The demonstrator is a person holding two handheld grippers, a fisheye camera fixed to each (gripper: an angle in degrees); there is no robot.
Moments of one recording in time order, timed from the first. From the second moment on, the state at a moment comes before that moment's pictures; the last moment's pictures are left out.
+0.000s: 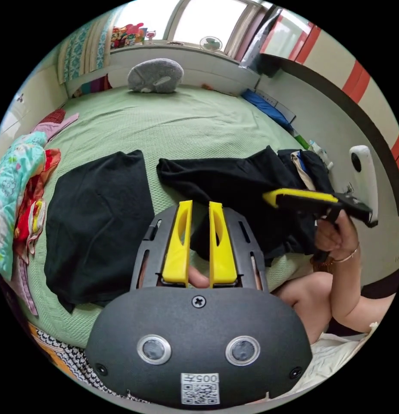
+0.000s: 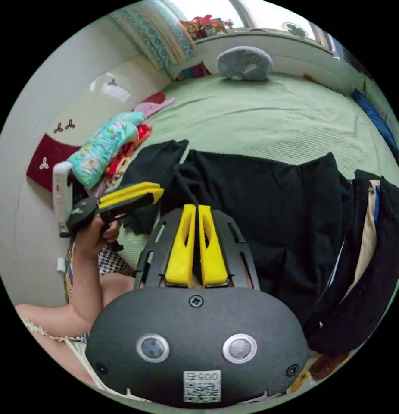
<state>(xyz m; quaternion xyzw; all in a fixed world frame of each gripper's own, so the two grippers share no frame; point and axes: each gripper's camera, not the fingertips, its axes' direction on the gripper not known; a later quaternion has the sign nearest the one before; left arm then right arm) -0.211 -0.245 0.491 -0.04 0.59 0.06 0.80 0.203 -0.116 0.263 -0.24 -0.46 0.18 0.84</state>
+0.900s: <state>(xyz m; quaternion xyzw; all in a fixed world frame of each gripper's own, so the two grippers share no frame) -0.253 -0.232 0.513 -0.06 0.50 0.04 0.86 0.232 -0.118 0.256 -0.25 -0.32 0.27 0.87</state>
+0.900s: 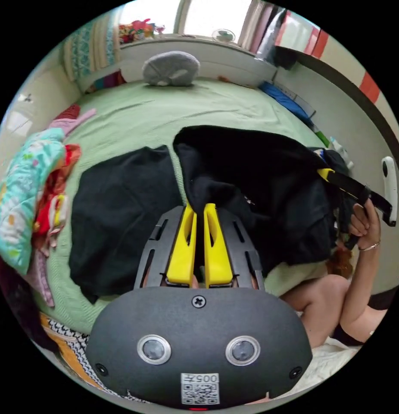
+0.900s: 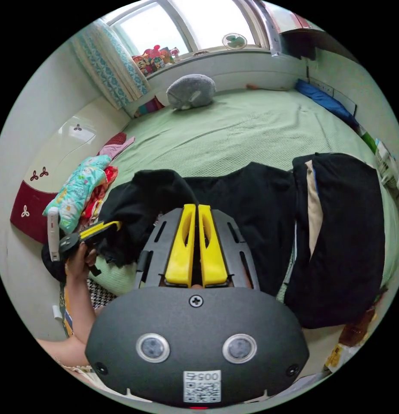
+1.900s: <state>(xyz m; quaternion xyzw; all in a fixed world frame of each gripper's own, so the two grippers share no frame) -0.274 -0.189 0.494 -0.11 0.53 0.02 0.84 0.037 -0.165 0.267 -0.40 -0.35 -0.02 0.85</state>
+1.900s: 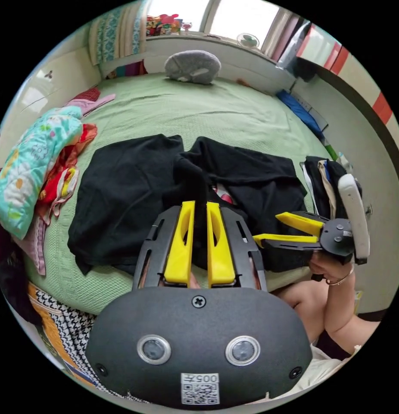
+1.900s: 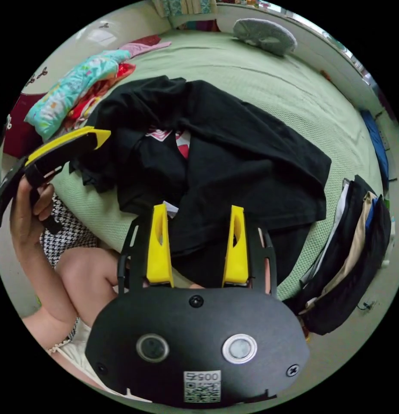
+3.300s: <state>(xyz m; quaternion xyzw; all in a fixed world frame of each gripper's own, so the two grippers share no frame) -0.246 -0.091 0.416 -0.17 0.63 0.08 0.75 0.236 -0.099 0.222 -0.30 -0.38 0.19 0.86</state>
